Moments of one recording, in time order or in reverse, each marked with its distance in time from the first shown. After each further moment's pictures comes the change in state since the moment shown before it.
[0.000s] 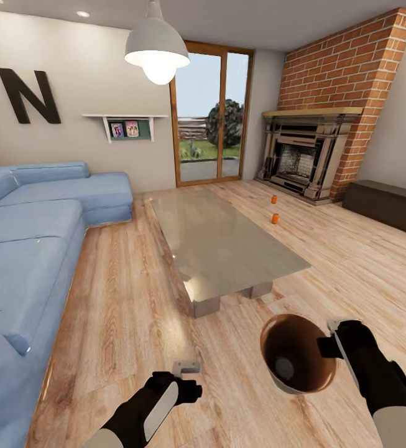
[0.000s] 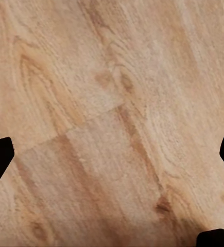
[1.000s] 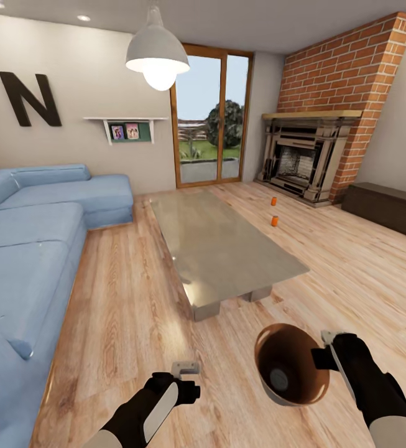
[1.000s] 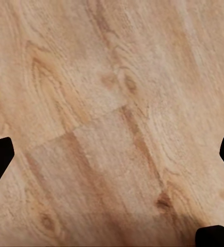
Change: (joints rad) left arm 0.005 0.002 -0.003 -0.005 0.002 0.001 0.028; right arm 0.032 0.024 -0.007 0.073 -0.014 -0.087 0.016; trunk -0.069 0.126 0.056
